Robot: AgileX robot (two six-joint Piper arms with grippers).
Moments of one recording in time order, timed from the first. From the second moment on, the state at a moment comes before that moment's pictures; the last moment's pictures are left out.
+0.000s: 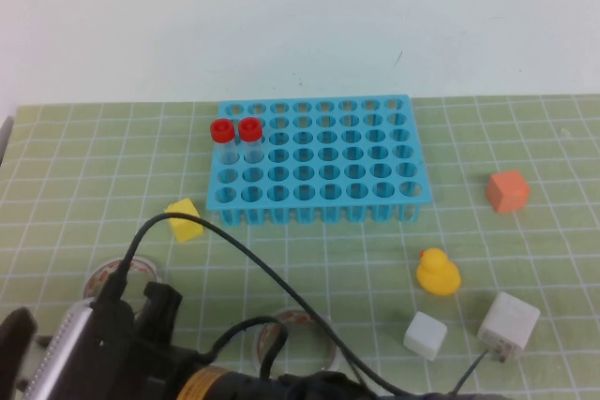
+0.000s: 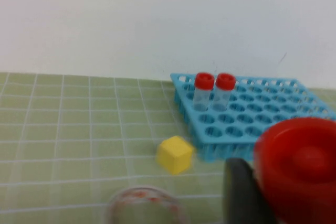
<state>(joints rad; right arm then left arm) 1.25 1.90 -1.19 0.21 -0.40 -0.40 -0.18 0.27 -0.22 -0.14 0.13 -0.12</state>
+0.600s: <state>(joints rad) 1.21 1.52 -1.19 0.13 0.46 -0.47 -0.18 0.27 -0.24 -0.14 0.15 -0.04</state>
